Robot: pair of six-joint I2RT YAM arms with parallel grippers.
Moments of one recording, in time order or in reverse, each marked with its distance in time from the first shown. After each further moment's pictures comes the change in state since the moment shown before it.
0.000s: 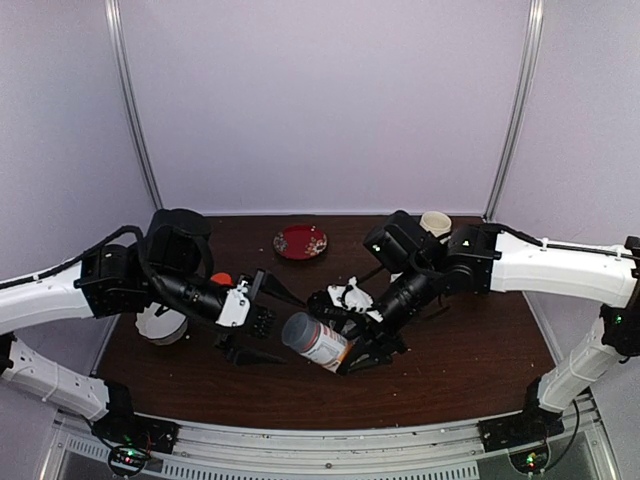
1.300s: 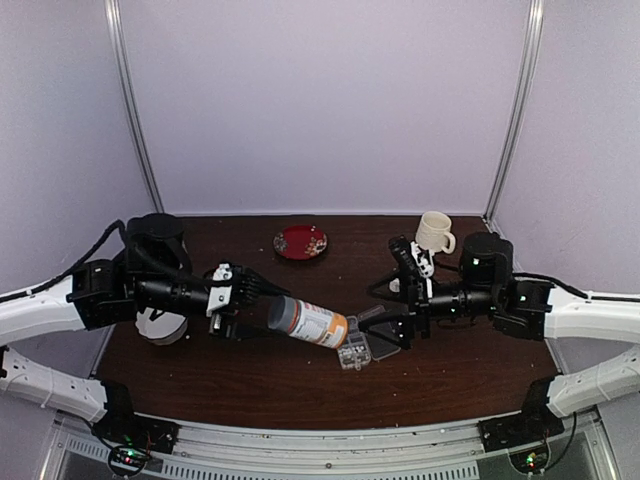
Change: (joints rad) left arm 0.059 -0.089 -0.122 0.177 -0.017 -0.194; right arm -0.168 -0.377 -0.585 0.848 0.076 0.564
